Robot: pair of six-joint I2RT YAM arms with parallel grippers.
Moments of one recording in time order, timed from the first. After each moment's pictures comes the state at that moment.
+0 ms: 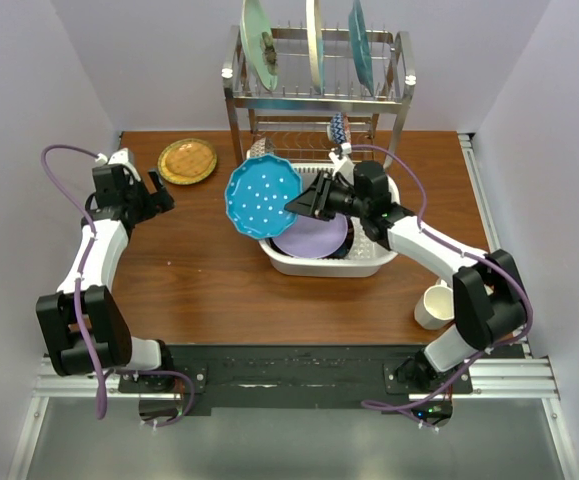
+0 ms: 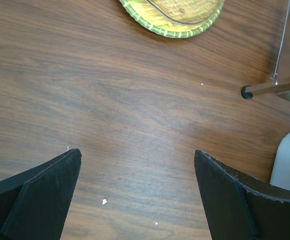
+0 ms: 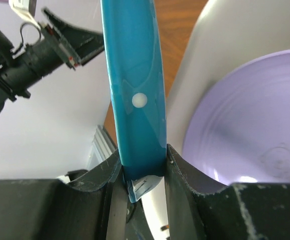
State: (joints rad) left arm 0.20 1.38 1.00 -0.30 0.12 -0.25; right arm 0.48 1.57 1.05 0.22 -0.56 0.84
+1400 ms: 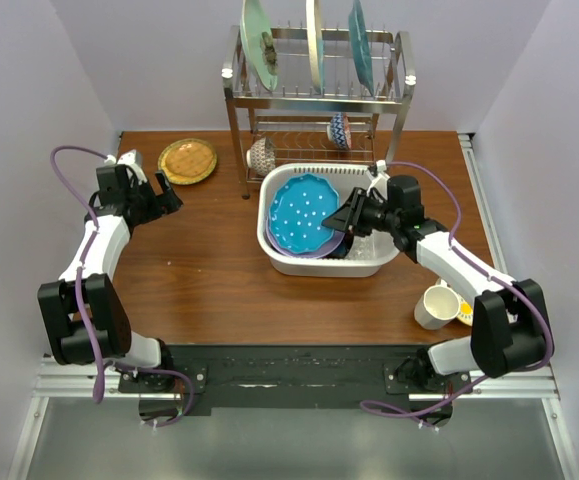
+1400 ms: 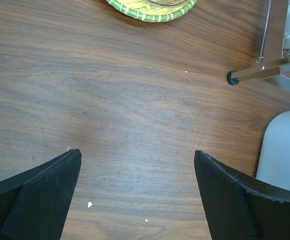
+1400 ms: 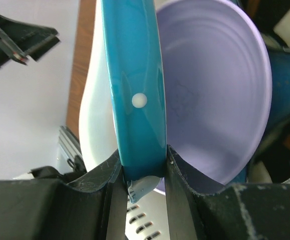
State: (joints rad) left arm 0.20 1.44 1.01 -0.29 0.23 -0.25; right arm 0.31 1.39 0.87 0.01 -0.56 0.70
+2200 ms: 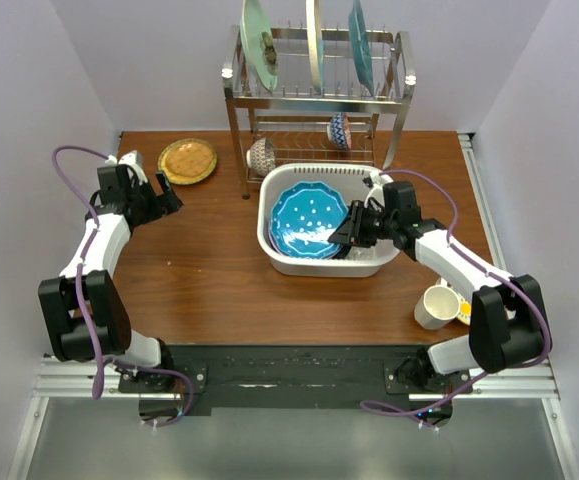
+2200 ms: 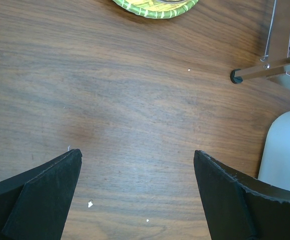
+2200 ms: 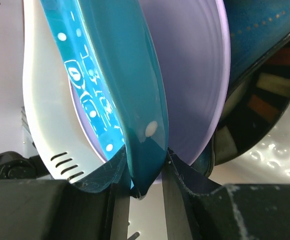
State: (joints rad) left arm 0.20 1.46 1.02 -0.30 0.23 -0.25; right arm 0.31 1.41 0.88 -0.20 -0.52 0.54
